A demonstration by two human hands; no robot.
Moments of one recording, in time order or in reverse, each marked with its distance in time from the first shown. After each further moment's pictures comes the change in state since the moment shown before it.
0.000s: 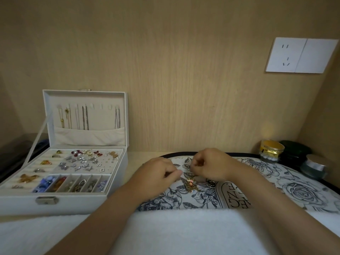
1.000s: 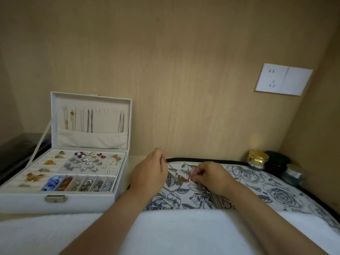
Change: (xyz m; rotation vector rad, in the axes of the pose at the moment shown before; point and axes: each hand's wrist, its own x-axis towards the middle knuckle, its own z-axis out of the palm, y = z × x) left_hand -0.003 0.007 -0.002 0.121 0.403 -0.200; right_hand -0.019 0.004 0.020 -0.003 0.170 0.153
